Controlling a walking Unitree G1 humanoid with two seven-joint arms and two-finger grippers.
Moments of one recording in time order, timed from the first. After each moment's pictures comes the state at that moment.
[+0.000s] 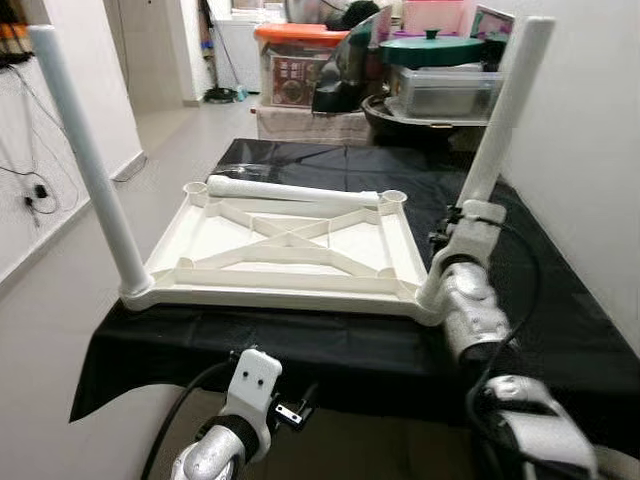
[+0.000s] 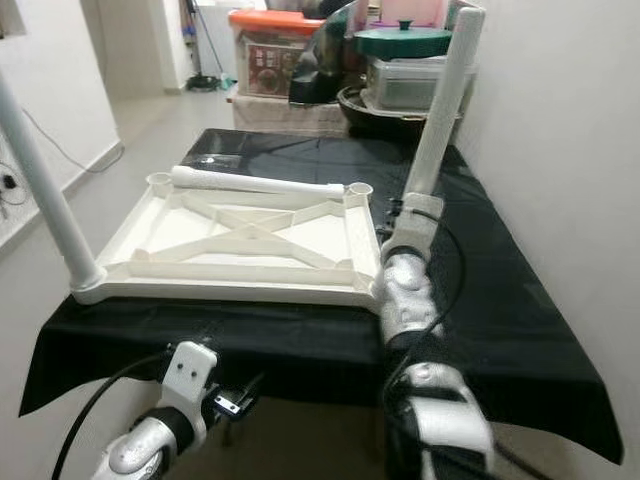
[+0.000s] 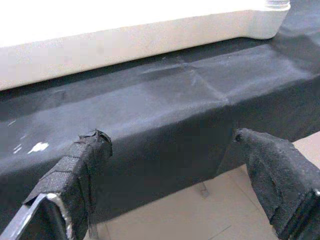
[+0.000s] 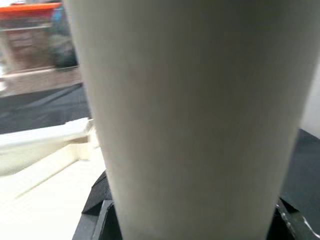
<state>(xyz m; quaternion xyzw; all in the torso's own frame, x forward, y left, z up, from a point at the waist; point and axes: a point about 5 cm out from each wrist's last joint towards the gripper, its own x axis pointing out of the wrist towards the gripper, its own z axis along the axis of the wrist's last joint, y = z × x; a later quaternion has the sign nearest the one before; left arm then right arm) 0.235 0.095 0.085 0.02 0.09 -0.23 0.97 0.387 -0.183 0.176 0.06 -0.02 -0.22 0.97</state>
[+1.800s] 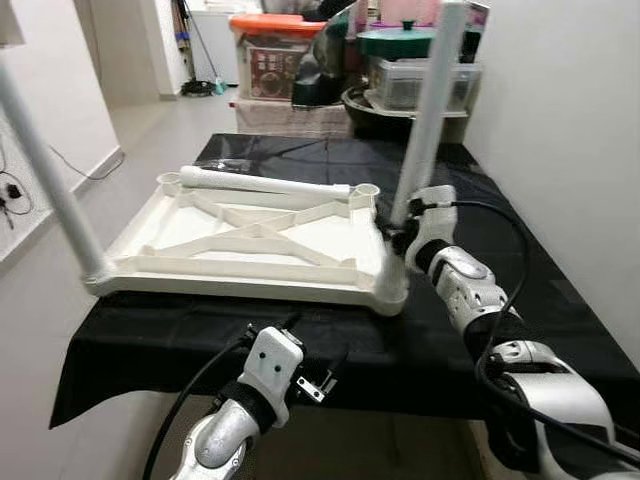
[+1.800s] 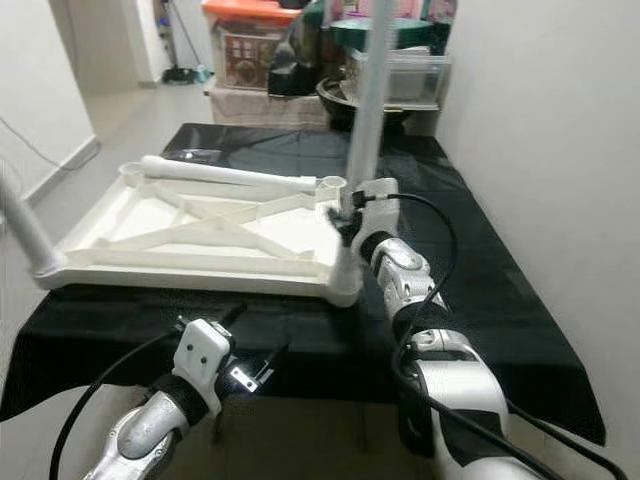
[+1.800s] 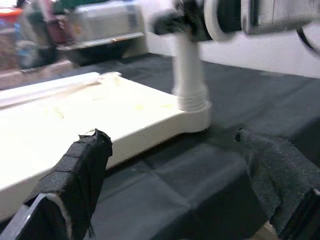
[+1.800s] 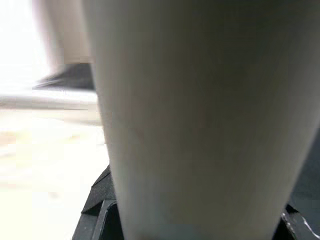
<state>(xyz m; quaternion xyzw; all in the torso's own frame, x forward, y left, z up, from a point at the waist) 0.234 0.078 0.140 0.05 -0.10 -0.27 0.96 0.405 -0.190 0.183 0.03 0.02 -0.05 1.00</state>
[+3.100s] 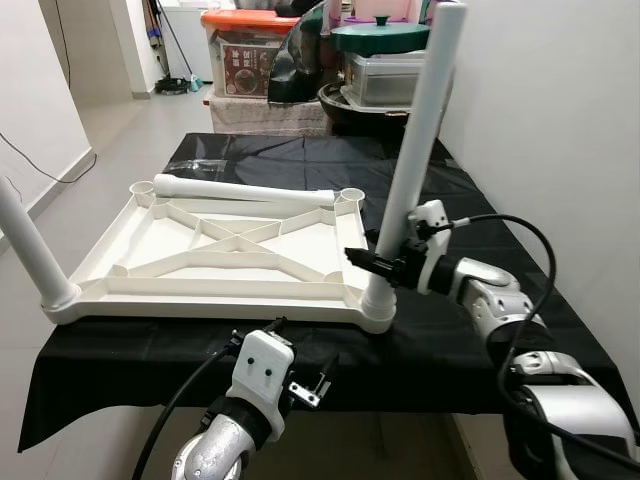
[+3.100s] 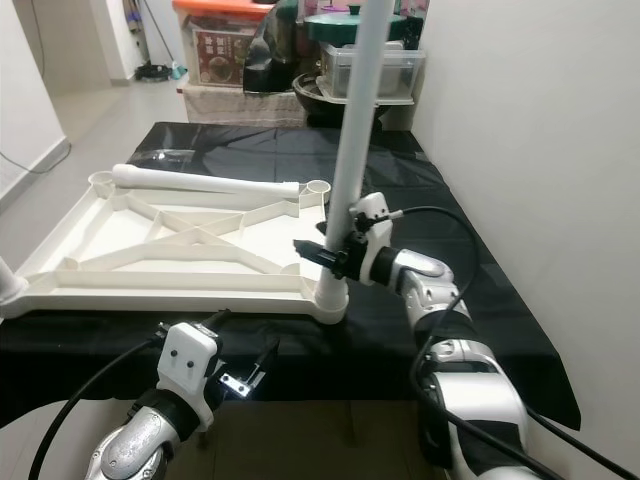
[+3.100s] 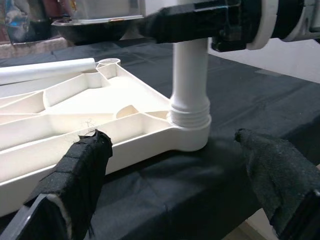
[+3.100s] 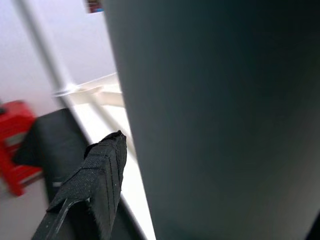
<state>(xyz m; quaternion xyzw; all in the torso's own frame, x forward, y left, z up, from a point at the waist) 0.216 0.082 0.142 0.02 -0.05 -0.23 0.97 0.381 -0.153 0.183 0.04 0.04 0.48 0.88</state>
